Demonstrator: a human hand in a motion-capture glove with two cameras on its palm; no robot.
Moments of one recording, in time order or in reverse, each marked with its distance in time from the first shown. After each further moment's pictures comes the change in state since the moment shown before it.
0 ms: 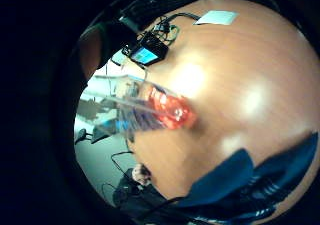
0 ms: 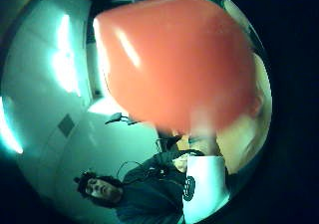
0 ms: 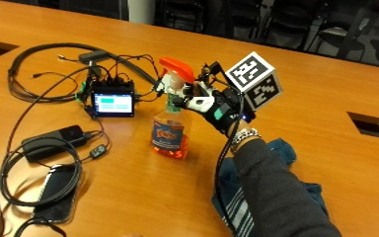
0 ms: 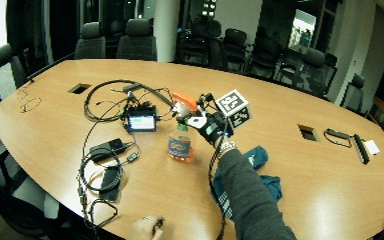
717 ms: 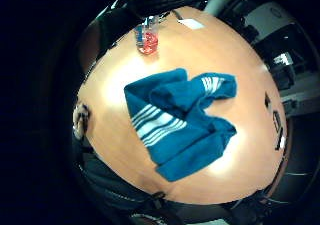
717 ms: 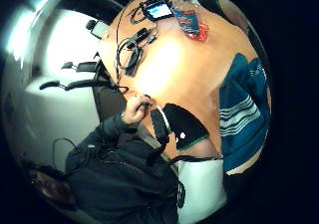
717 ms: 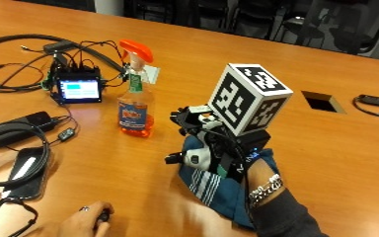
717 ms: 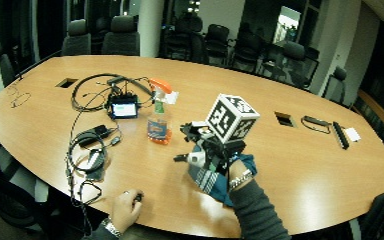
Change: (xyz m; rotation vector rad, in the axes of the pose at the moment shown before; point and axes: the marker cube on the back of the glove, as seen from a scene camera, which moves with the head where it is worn) arm -0.046 0.123 0.025 -0.032 0.689 -0.266
